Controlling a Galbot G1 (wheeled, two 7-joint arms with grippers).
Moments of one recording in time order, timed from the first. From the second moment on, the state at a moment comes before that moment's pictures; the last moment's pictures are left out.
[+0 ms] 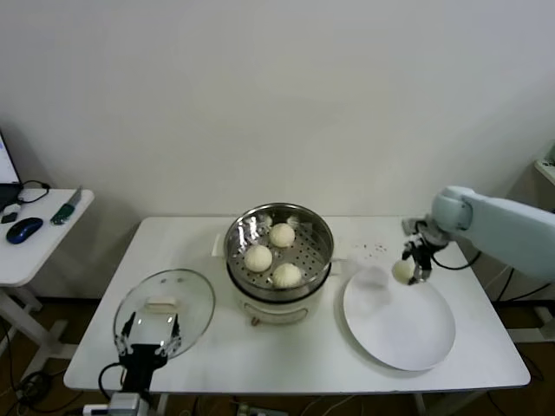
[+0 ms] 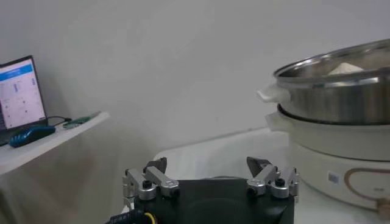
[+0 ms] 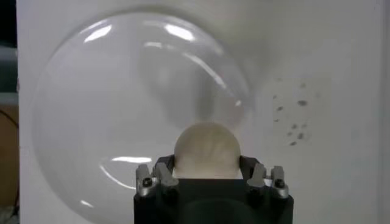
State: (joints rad) left arm 1.72 -1.46 -0.62 -2.06 0.10 0.05 -0.10; right arm 0.49 0.77 -1.44 1.12 0.34 -0.27 -1.02
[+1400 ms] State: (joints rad) left arm 1.65 -1.44 -0.59 -2.09 0.06 0.09 -0.07; right arm 0.73 1.35 -1.78 1.02 0.84 -0.34 -0.96
